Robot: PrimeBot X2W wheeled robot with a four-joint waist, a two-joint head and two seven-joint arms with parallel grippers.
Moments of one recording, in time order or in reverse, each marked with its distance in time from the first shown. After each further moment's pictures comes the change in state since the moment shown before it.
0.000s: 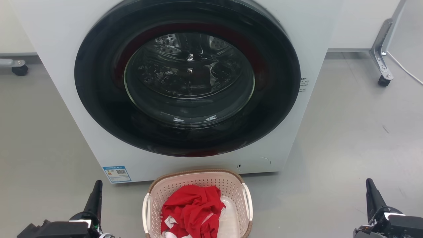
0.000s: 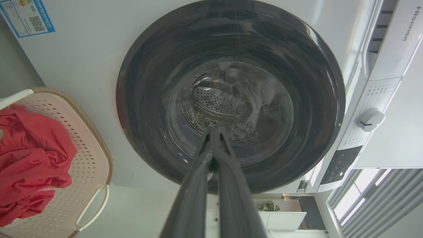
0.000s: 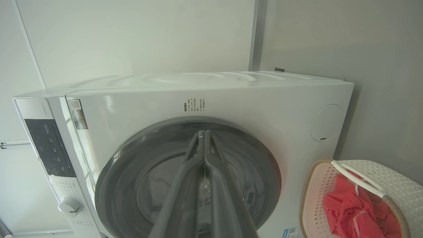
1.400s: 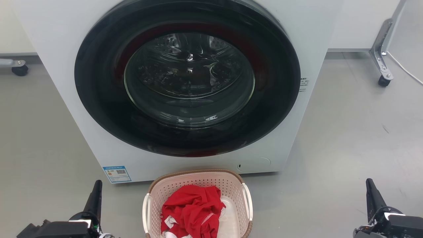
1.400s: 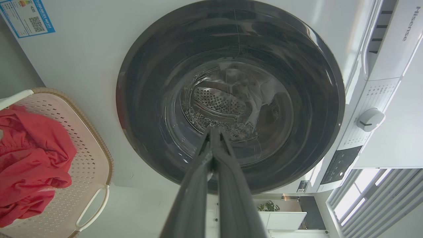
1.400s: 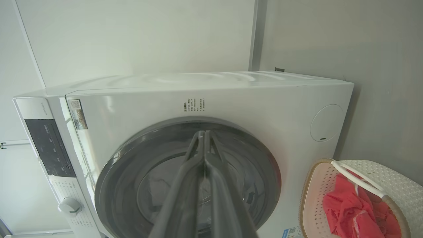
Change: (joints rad) left arm 0.000 0.001 0.000 -0.001 0.000 0.000 0.000; right arm 0.000 0.000 0.000 0.000 0.000 0.000 0.000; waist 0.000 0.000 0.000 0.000
